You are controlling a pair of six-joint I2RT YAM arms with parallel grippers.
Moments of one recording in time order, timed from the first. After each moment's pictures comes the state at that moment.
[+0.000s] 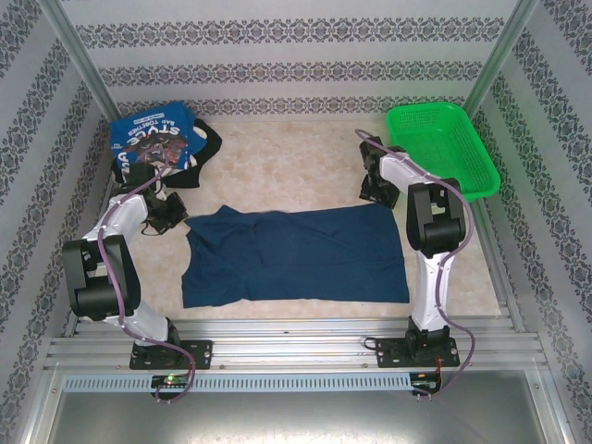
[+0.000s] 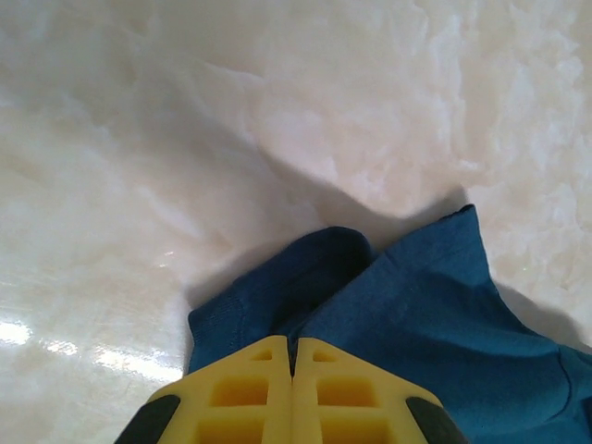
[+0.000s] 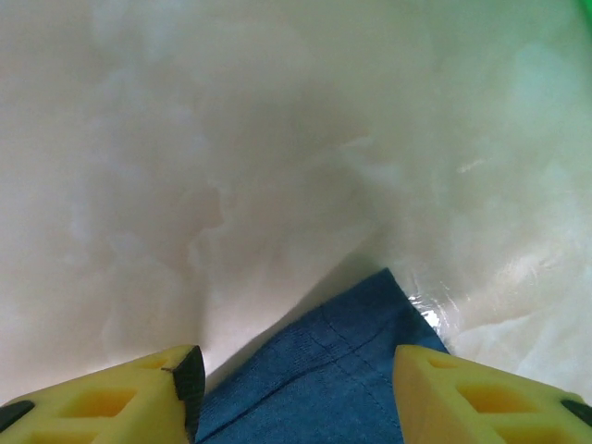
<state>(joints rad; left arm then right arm) 0.20 1.59 1.07 -0.67 0.29 -0.50 0.17 2.17 1.64 -0.92 0.22 0.66</state>
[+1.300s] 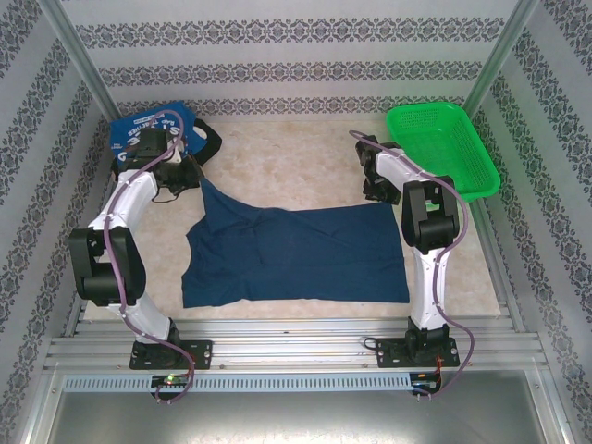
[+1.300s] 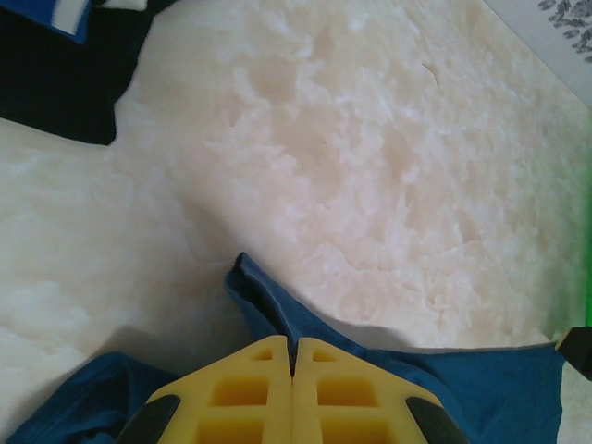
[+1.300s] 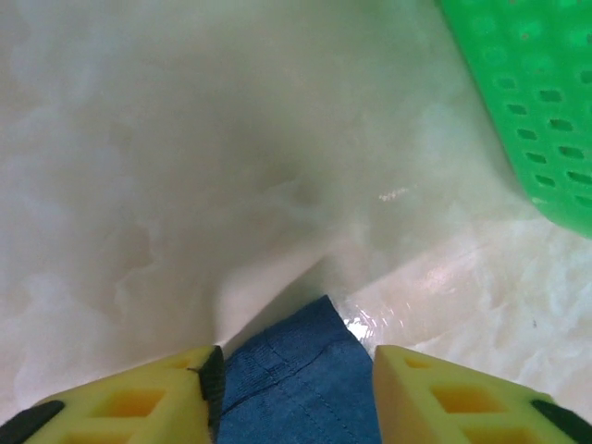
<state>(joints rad) 0.08 1.68 1.36 -0.61 0.39 -0.48 0.17 2.22 1.74 -1.02 0.37 0.61</state>
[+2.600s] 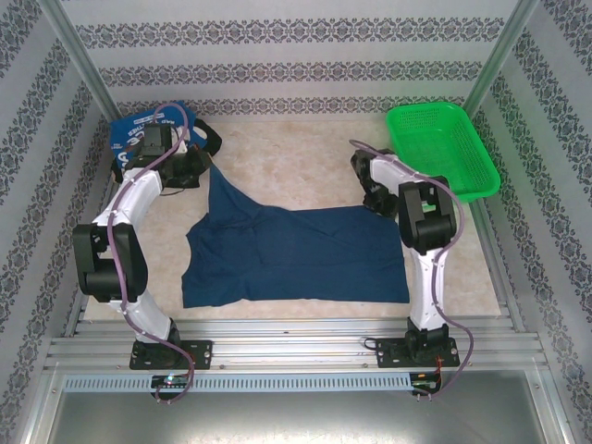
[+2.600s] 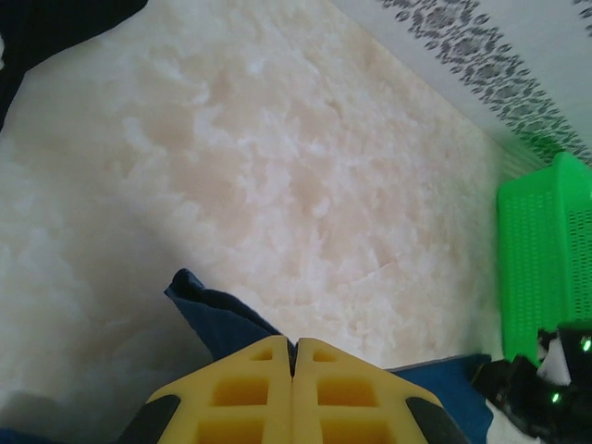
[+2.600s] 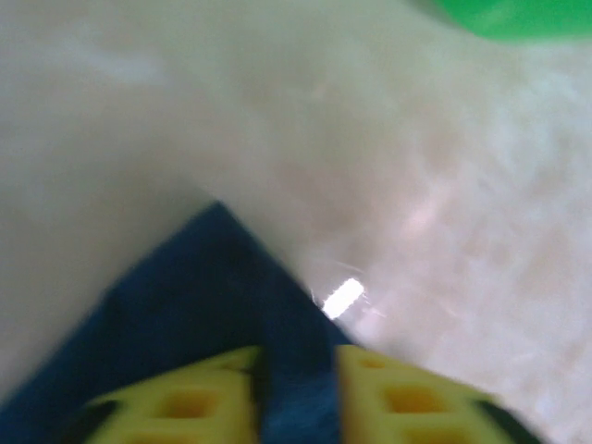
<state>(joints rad) 0.06 1.71 1.39 -0.44 0.49 -0.56 0.21 2.17 1.60 -1.10 0.42 0.91</state>
